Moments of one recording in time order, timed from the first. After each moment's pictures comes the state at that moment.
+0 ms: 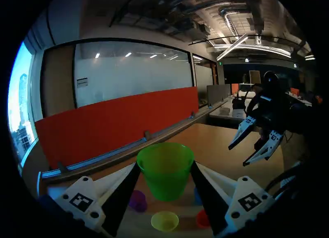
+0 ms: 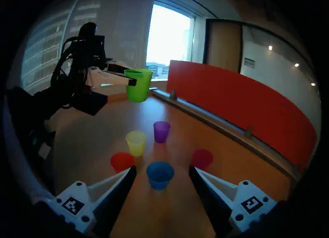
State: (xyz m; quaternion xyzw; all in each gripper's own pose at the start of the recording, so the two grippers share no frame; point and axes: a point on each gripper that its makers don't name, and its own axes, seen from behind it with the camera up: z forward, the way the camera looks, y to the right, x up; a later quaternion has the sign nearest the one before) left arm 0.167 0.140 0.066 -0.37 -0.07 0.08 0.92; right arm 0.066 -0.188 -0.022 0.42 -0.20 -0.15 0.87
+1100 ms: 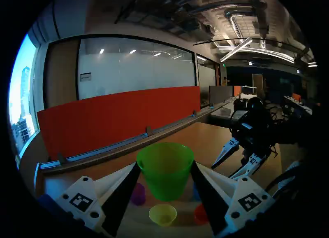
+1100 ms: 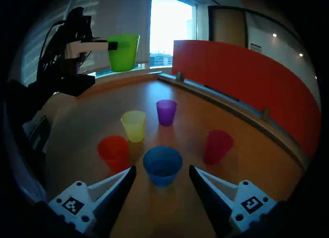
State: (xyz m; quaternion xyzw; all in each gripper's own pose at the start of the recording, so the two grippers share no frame) left arm 0.153 0.126 0.059 -0.37 -0.08 0.06 0.92; right arm -0.034 -0.214 0.007 0.44 -0.26 -0.14 0.85
